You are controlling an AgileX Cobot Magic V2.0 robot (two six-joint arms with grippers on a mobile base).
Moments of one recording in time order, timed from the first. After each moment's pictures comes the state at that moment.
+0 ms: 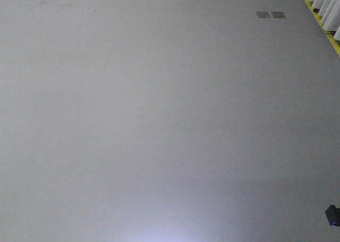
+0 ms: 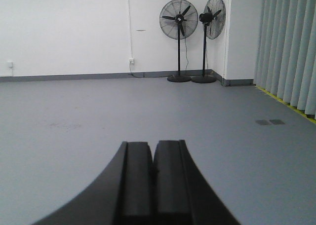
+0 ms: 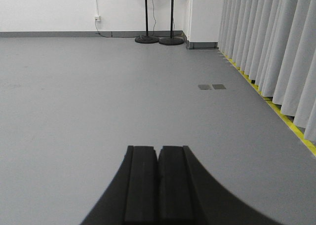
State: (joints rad) left arm -0.06 -0.01 0.03 0.00 0.03 0.01; right arm -0.06 -0.01 0.03 -0.03 0.21 0.05
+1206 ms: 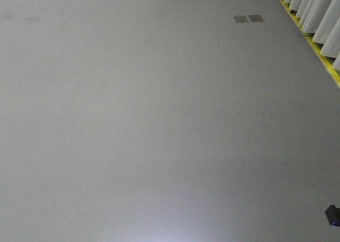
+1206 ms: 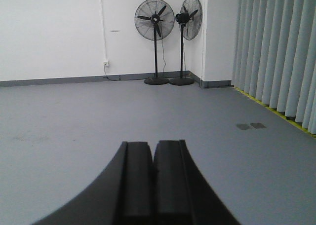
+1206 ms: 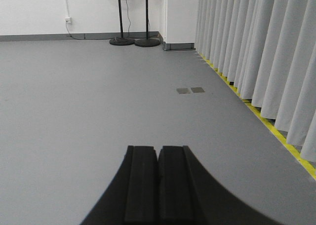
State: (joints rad) left arm -0.06 -0.01 0.03 0.00 0.03 0.01; right arm -0.06 -0.01 0.03 -0.03 0.21 0.05
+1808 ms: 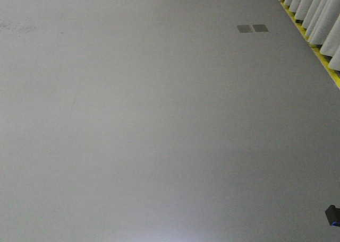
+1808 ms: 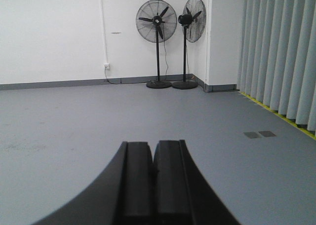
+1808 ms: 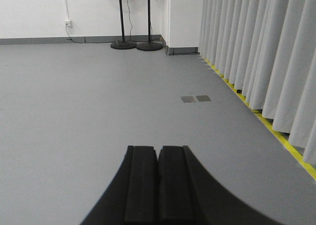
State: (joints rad) left arm -0.06 -0.01 0.03 0.00 0.03 0.01; right arm -0.06 -0.01 0.03 -0.03 0.21 0.05
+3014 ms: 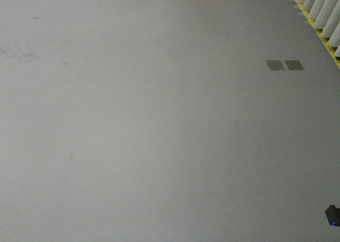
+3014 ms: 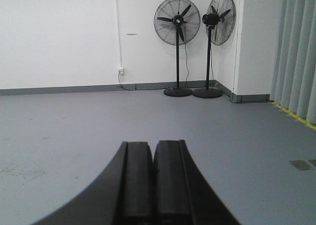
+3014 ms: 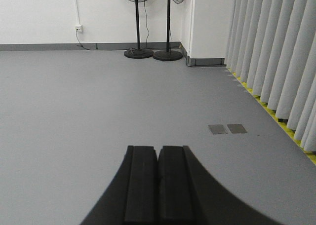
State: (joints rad) left arm -0.06 -0.01 0.03 0.00 0.03 0.01; right arm -0.06 -0.01 0.03 -0.03 0.21 0.05
